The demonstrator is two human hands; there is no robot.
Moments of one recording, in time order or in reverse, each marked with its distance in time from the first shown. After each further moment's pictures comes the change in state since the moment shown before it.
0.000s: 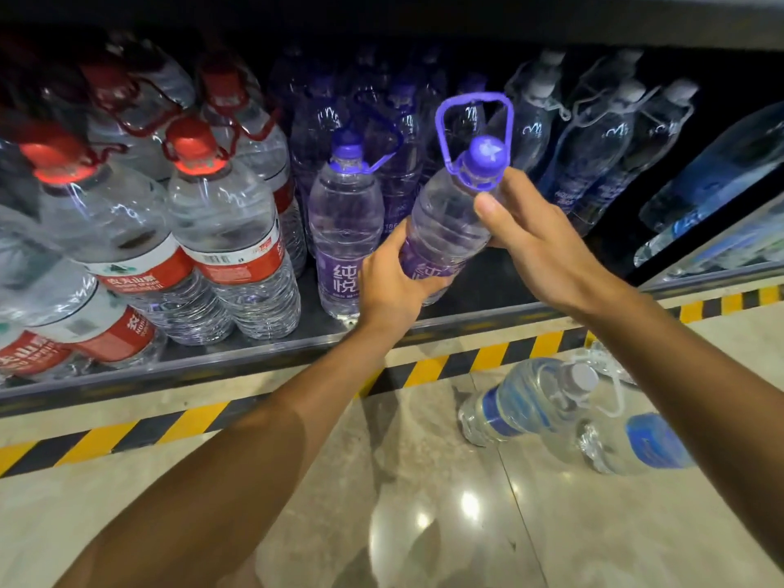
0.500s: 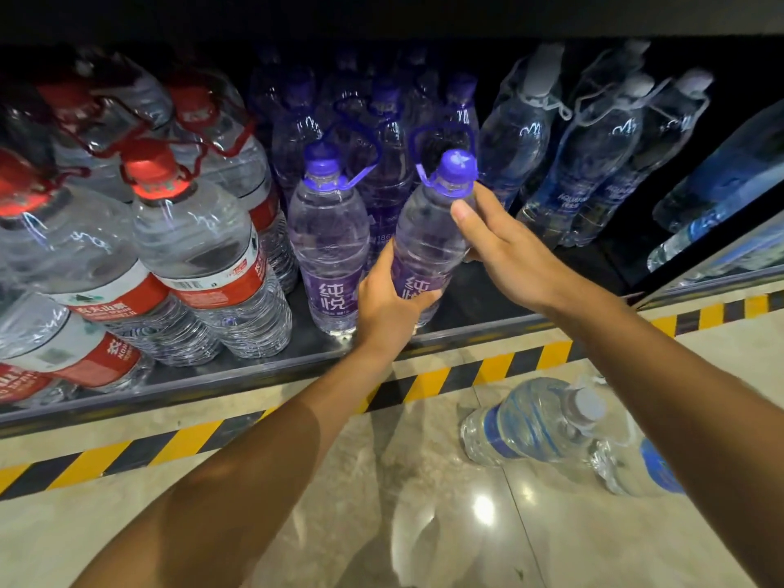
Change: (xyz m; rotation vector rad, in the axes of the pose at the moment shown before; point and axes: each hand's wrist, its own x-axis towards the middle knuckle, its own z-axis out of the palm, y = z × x) left_hand 0.012 -0.029 0.018 0.034 -0.015 -0.138; right_hand 0.036 0.039 0.006 0.059 -0.117 0.101
